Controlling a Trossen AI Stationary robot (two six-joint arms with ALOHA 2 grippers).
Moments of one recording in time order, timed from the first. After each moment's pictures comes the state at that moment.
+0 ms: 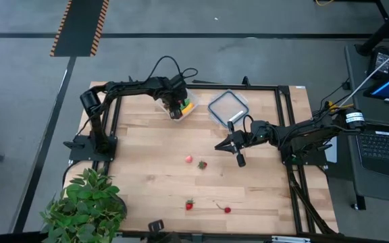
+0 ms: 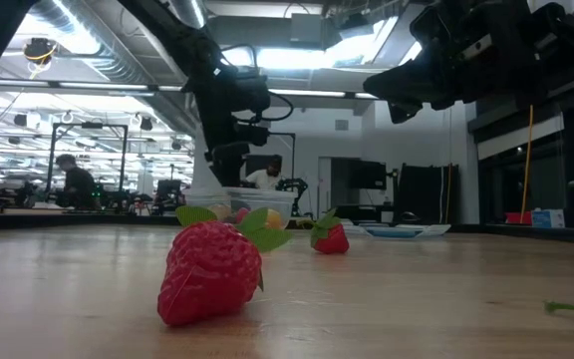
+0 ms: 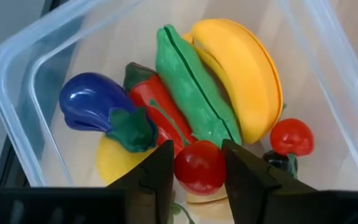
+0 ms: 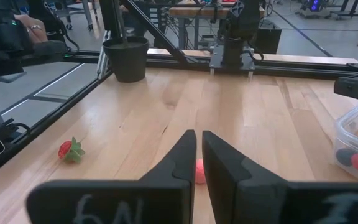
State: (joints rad) left arm 0.58 1.84 1.29 -0.65 -0.06 0.25; right arm -0.01 1.31 0.40 0.73 -0.23 -0.03
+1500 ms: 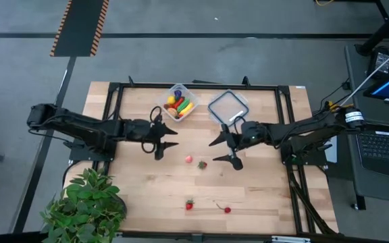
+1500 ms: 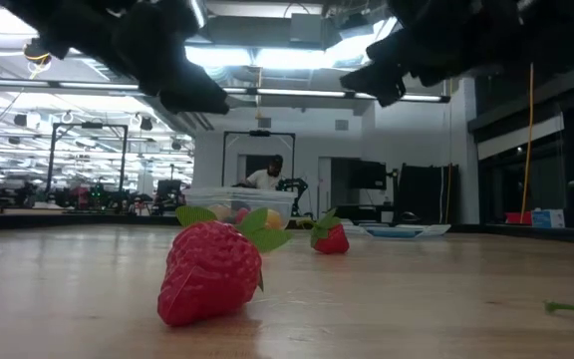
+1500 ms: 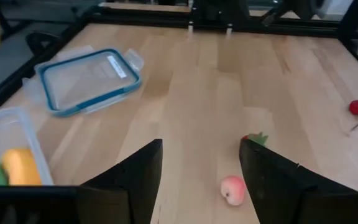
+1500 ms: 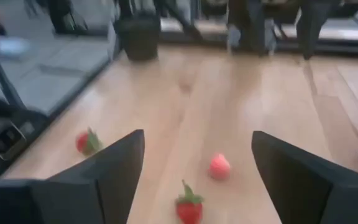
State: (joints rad) left arm -0.01 1.12 0.52 0.18 -0.12 -0.09; right arm 0.05 1.31 0.60 0.39 -0.22 -0.02
